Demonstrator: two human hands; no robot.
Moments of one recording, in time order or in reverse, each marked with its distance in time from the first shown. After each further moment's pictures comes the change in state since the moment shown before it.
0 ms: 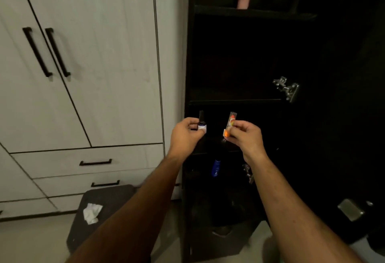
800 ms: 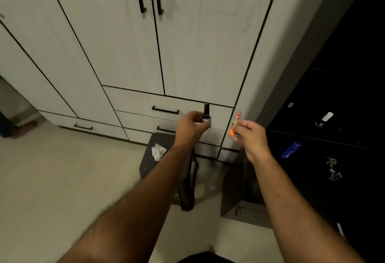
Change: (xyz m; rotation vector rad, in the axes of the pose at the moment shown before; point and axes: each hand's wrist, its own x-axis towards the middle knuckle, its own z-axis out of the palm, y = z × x) left_hand -0.040 -0.138 -0.201 0.154 0.300 -0.317; right_hand -0.060 0.111 0.223 0.007 -0.309 0.338
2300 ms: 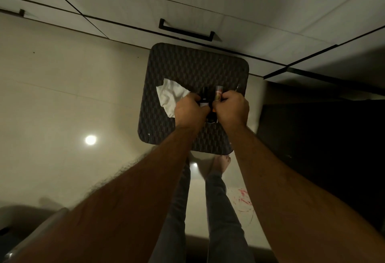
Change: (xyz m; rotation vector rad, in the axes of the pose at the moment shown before) left_hand 0.220 -0.446 0.028 0.447 -0.196 -0.515; right_hand 0.248 0.408 0.236 -1.029 -0.027 0.280
